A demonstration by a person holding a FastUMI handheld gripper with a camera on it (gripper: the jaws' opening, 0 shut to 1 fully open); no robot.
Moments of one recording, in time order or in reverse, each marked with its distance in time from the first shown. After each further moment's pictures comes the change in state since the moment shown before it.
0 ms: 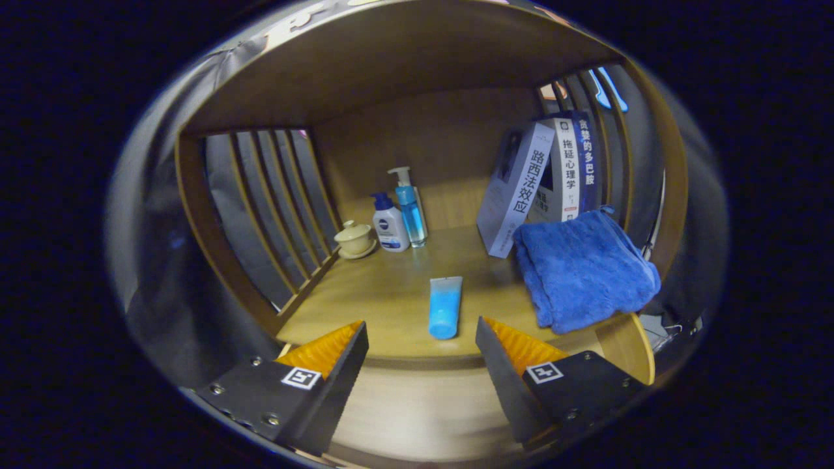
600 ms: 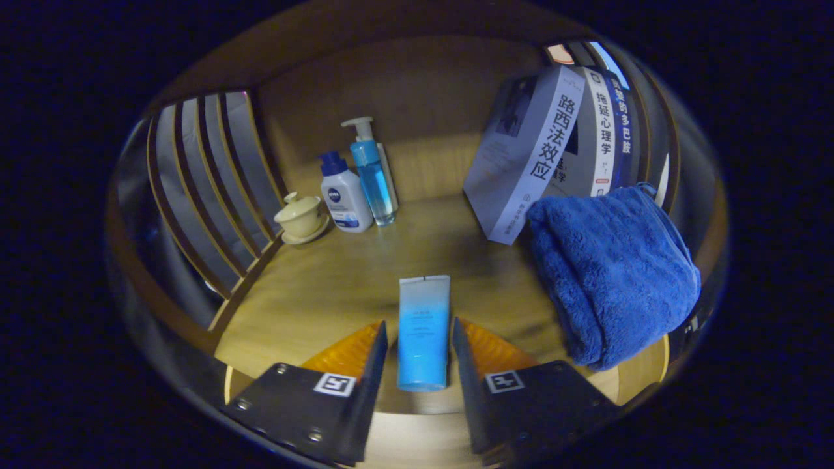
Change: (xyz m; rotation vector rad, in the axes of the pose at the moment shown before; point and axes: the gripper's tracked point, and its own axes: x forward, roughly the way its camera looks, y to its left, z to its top) arm 0.133 -0.028 -0.012 0.031 0.148 -0.125
